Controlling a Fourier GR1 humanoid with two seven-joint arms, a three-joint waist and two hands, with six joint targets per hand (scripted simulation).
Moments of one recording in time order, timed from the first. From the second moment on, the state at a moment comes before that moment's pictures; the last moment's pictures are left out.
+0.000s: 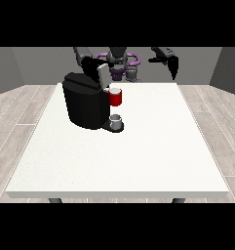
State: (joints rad) left arm -0.26 0.10 0.18 -1.37 0.02 -0.22 -0.08; right arm -0.69 -0.14 -0.08 -1.03 0.02 0.04 -0.07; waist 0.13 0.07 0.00
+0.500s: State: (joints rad) left arm -0.27 0.10 0.18 -1.34 0.02 -0.19 -0.09; right arm -0.75 -0.10 -0.01 -1.02 0.10 0.03 -0.05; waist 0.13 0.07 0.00
